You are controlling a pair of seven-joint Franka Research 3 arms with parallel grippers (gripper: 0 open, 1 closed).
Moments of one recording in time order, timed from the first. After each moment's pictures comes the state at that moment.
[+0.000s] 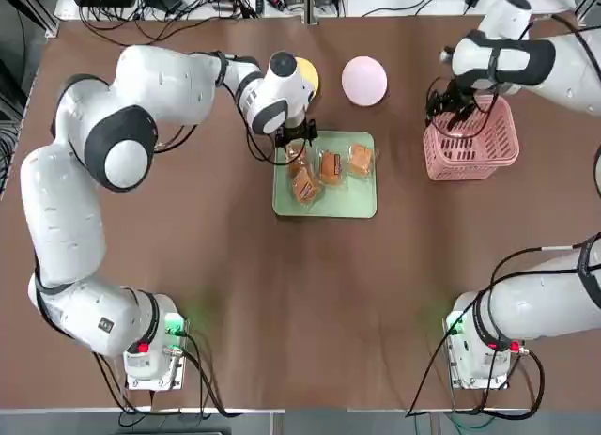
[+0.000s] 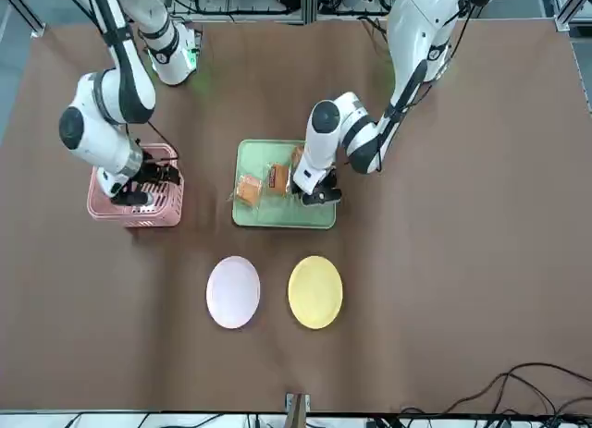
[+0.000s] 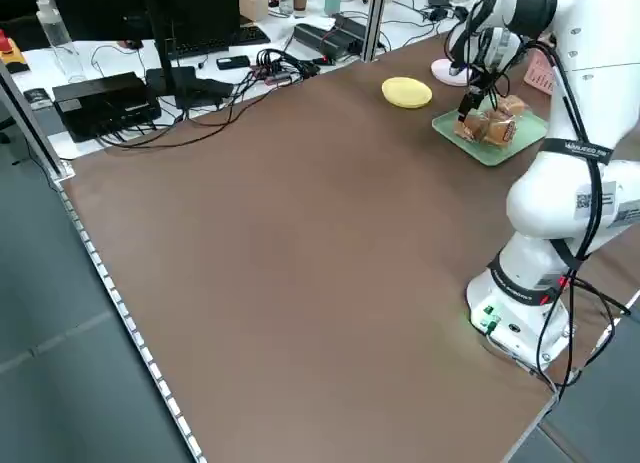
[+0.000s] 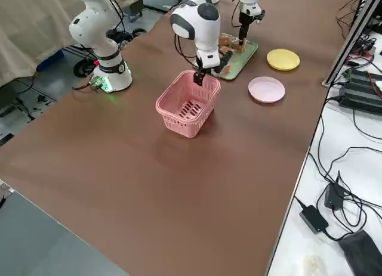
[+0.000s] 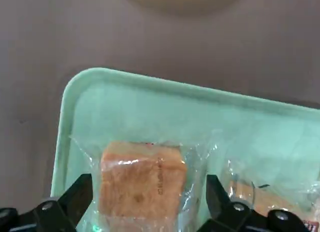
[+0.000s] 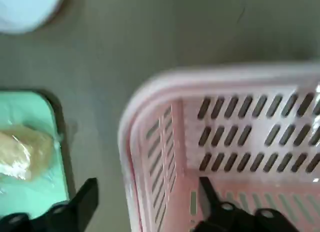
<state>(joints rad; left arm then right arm) -0.45 0.61 -0.39 -1.84 0.33 2.49 -1.15 0.12 0.05 -0.02 -2.29 0.25 2.25 -0.01</state>
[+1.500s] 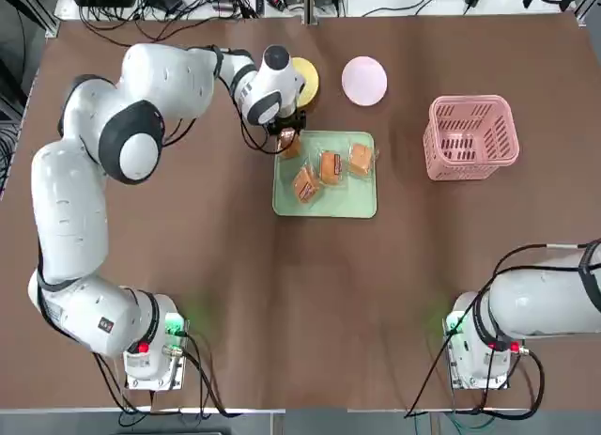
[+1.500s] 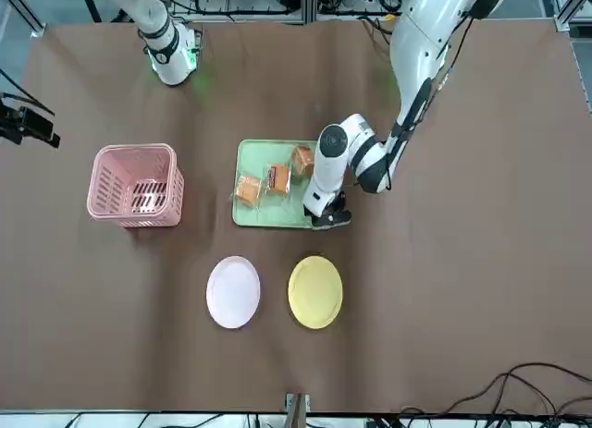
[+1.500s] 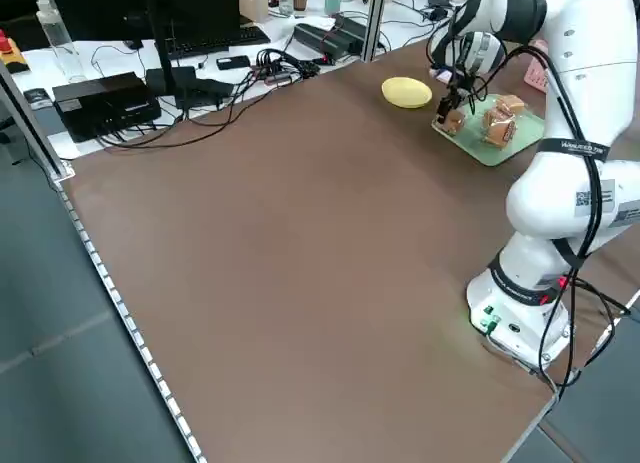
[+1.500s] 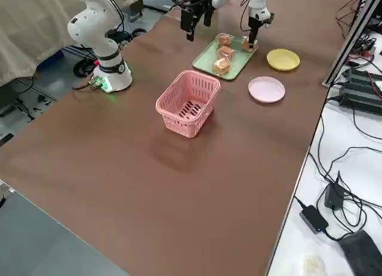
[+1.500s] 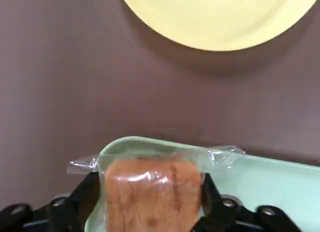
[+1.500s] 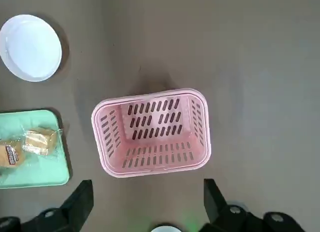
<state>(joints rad) -0.45 0.68 -0.31 -1.78 0.36 2.48 -1.09 -0.02 0.01 -0.11 -1.53 0.03 1.44 0.00</state>
